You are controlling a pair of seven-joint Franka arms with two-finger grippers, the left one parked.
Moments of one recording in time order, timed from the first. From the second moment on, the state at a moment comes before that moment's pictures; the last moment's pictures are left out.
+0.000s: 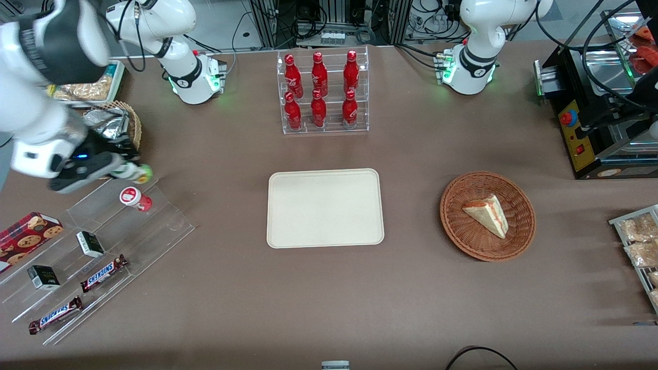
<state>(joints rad) 0.21 -0.09 -0.05 -1.87 0.01 1.73 -0.28</state>
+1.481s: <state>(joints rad) 0.81 0.54 -0.05 -1.62 0.01 2.16 0.74</state>
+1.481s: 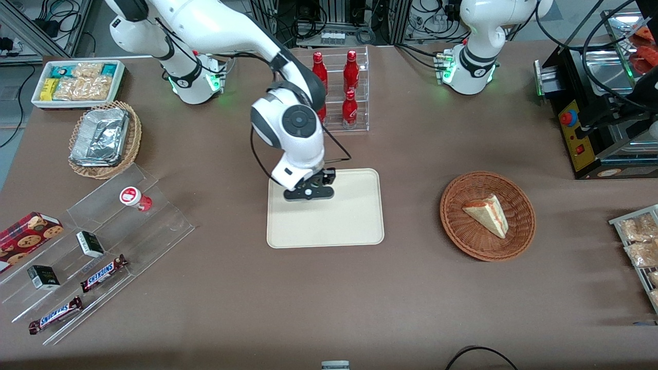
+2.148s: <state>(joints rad) 0.87 0.65 -0.05 -1.61 0.01 2.29 0.82</state>
